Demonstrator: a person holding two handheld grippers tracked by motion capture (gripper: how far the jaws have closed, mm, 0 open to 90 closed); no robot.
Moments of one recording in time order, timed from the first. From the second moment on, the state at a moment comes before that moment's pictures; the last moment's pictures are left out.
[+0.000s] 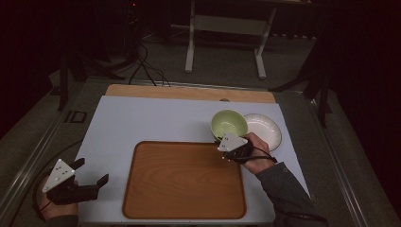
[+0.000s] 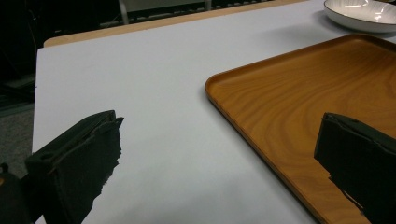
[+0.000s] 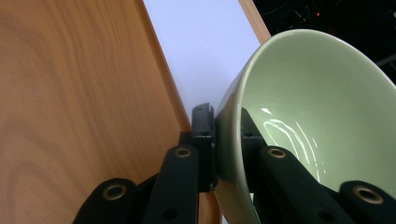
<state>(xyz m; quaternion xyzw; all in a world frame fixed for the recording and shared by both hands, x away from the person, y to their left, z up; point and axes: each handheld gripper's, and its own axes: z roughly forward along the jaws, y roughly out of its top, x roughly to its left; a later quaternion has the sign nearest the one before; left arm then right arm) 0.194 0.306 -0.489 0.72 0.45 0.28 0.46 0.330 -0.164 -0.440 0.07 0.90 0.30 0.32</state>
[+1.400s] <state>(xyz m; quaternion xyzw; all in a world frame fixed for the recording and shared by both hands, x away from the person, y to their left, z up) 0.194 0.307 -0.489 0.72 0.45 0.28 0.46 0.301 -0.129 -0.449 0.00 0.90 0.30 0.30</state>
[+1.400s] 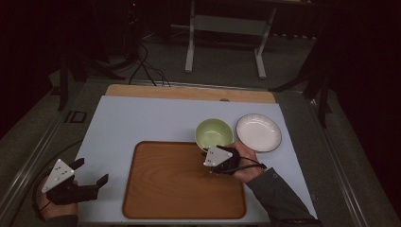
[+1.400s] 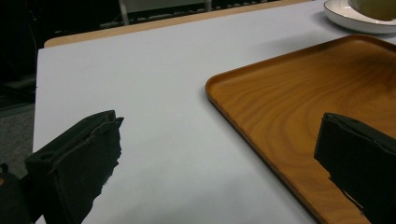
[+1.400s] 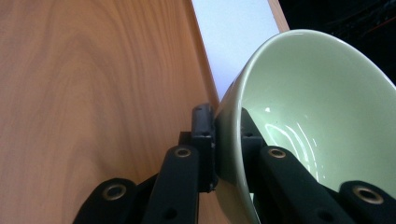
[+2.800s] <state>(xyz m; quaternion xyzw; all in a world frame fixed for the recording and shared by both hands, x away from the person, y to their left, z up) 0.193 0.307 -0.489 0.71 0.45 0.28 0.46 0.278 -0.101 -0.463 -0.06 0.91 0.29 0.28</state>
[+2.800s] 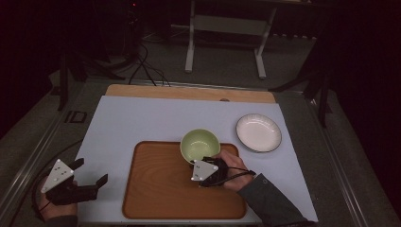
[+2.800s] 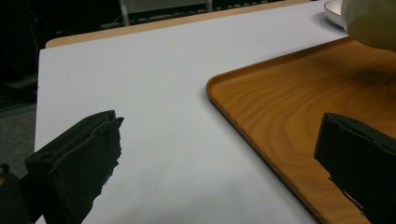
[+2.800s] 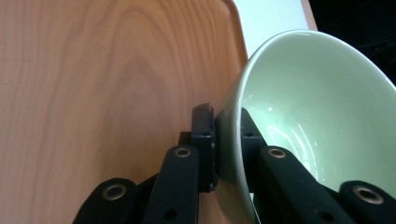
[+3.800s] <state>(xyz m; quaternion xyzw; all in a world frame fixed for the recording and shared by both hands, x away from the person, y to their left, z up) 0.192 0.308 -0.489 0.71 0.45 0.28 0.46 0.258 -0.085 -0.486 -0.09 0.92 0.29 0.25</state>
